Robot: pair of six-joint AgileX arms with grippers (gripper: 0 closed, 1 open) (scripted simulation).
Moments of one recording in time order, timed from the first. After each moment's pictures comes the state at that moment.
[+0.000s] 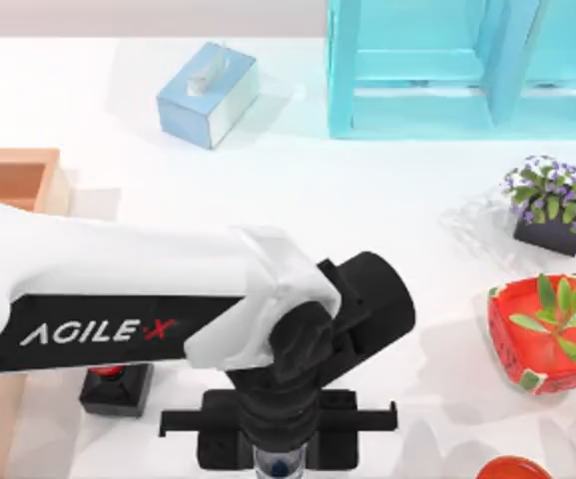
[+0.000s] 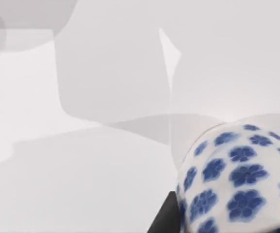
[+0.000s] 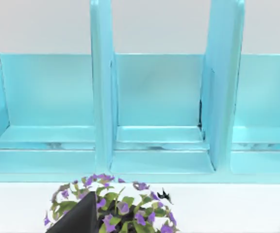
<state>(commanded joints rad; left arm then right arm) -1.00 1.82 1.09 -0.84 0.00 -0.97 0.00 0.00 0.00 0.00 0.00 0.00</state>
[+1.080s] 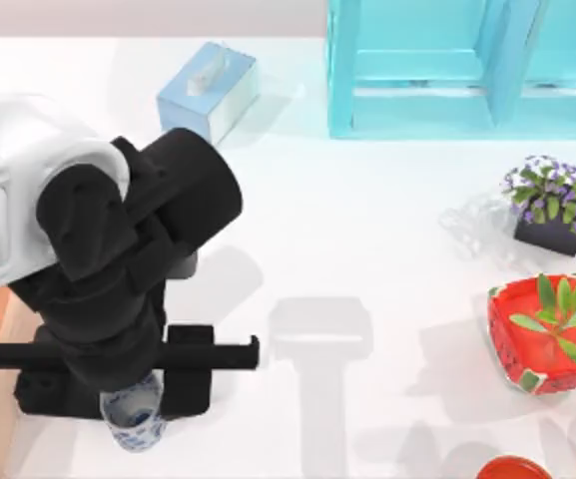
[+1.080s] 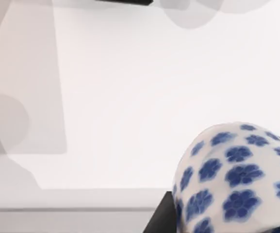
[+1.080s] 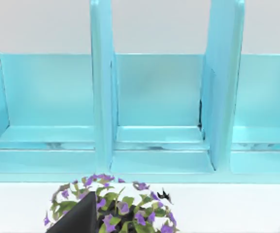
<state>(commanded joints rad) -0.76 1.42 1.09 -1.24 0.00 -0.74 0.00 0.00 0.00 0.00 0.00 0.00</state>
